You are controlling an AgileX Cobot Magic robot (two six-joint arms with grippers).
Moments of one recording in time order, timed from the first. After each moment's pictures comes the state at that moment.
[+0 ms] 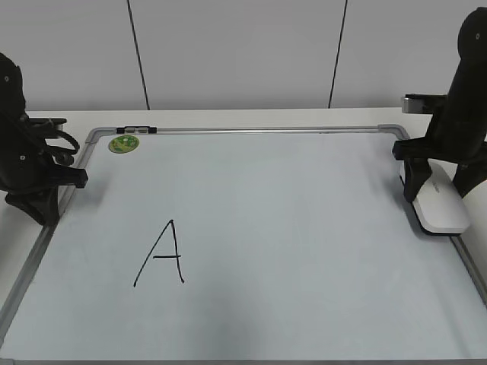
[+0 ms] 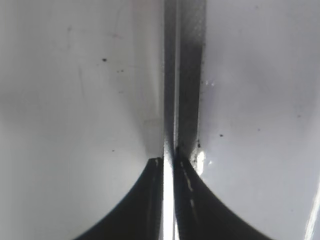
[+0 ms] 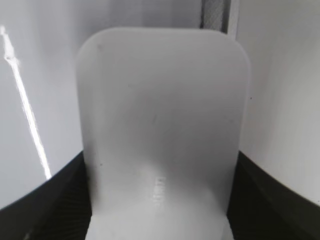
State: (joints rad) left arm -0.08 2.11 -1.41 -0.01 0.92 -0.13; right arm 0.00 2.12 -1.64 0.05 1.21 -0.01
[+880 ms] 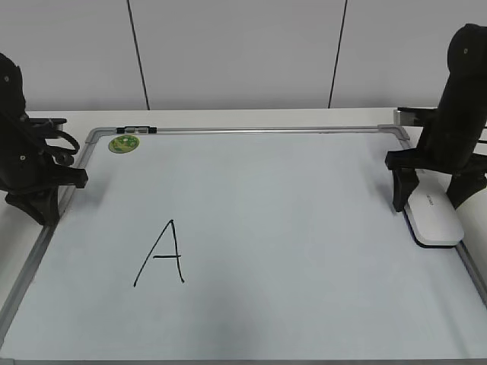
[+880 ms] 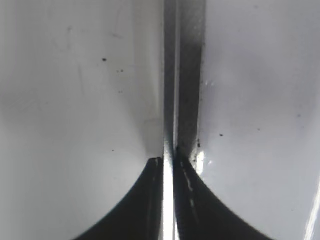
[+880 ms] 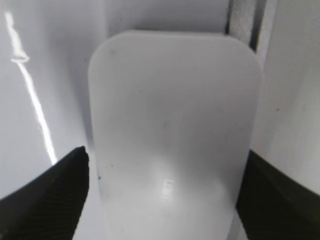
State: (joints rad) left arm -0.08 2.11 -1.41 -0.01 0.92 -0.13; right arm 0.00 2.18 -1.65 0.08 1.21 -0.02
